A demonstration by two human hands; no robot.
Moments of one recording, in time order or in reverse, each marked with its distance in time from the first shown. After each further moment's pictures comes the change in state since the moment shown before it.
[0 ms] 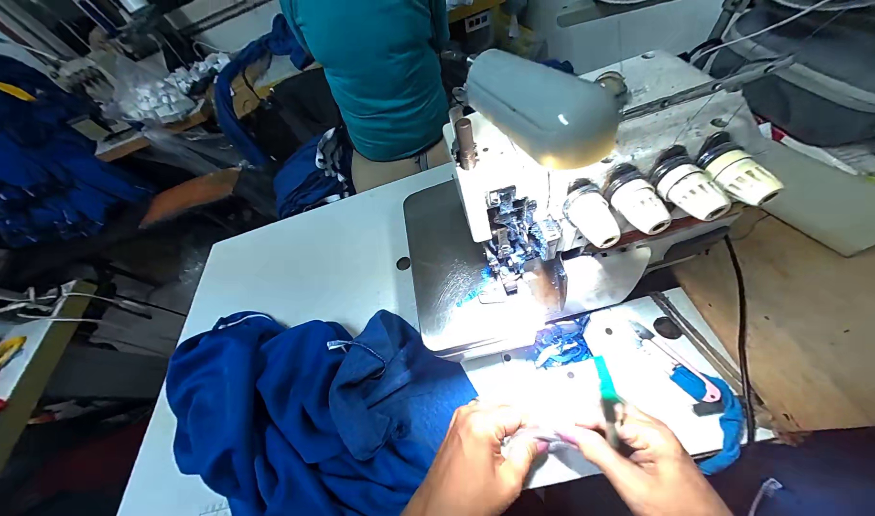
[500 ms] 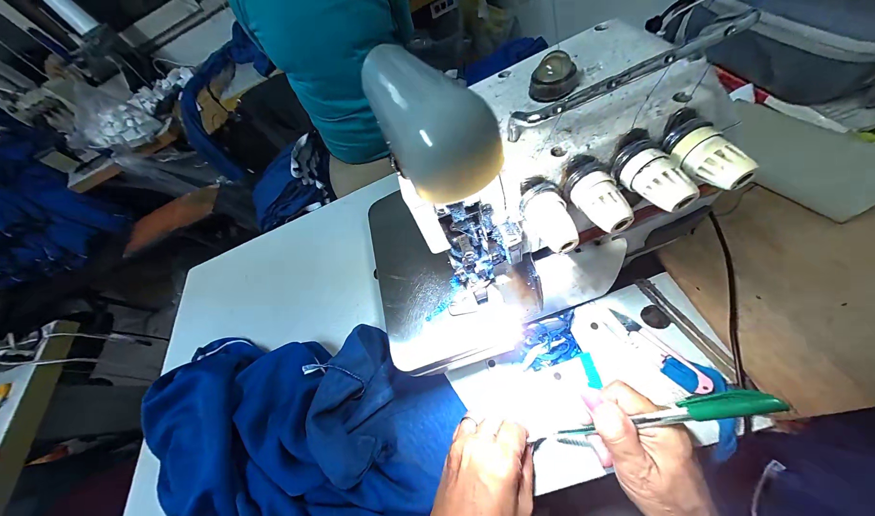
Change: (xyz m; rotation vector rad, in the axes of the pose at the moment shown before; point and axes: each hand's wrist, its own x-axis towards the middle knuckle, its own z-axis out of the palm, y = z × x) left_hand 0.000 0.019 0.020 0.558 0.002 0.015; right_hand 0.004 0.021 0.010 0.011 0.273 -0.016
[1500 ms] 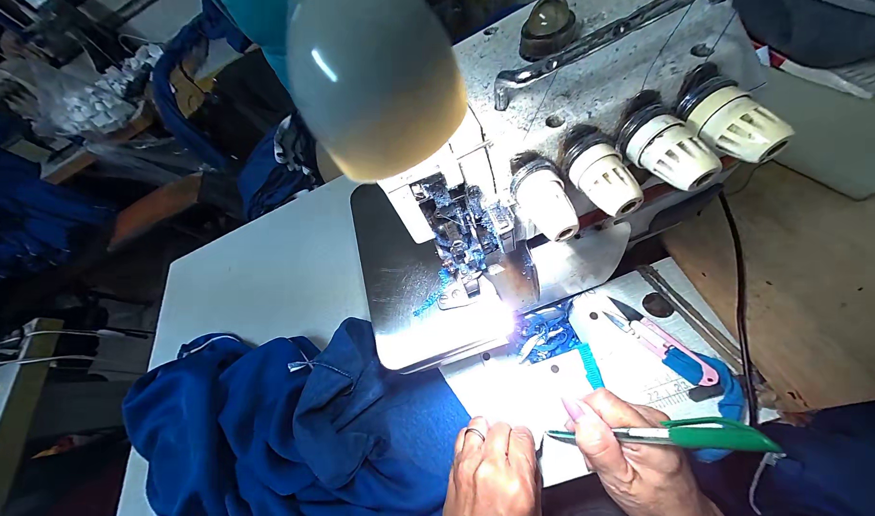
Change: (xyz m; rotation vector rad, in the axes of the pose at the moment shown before) left_hand -0.007 0.015 0.008 0.152 0.040 -0.005; right_hand -0.004 0.007 0.000 -0.126 -0.088 -0.164
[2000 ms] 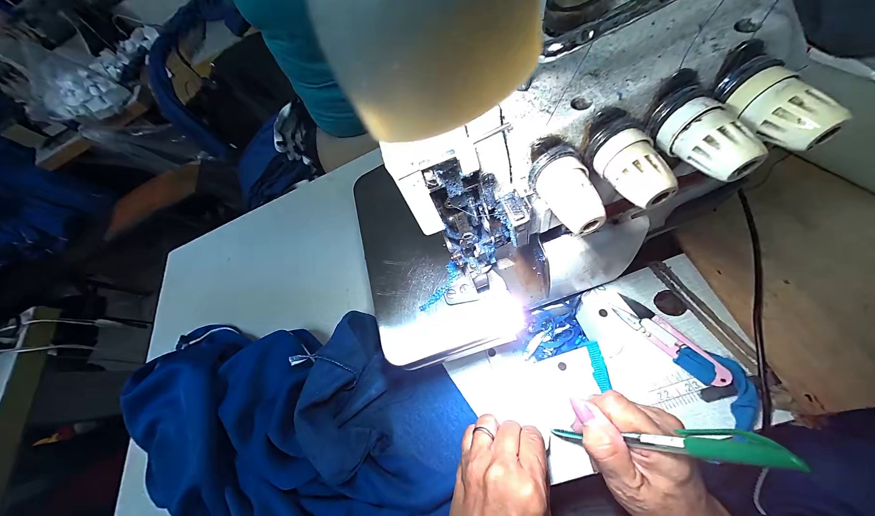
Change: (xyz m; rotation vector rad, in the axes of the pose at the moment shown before) left_hand -0.001 0.002 0.001 0.012 -0.011 0.006; right_hand 0.000 0.000 -0.001 -0.015 -0.027 -0.048
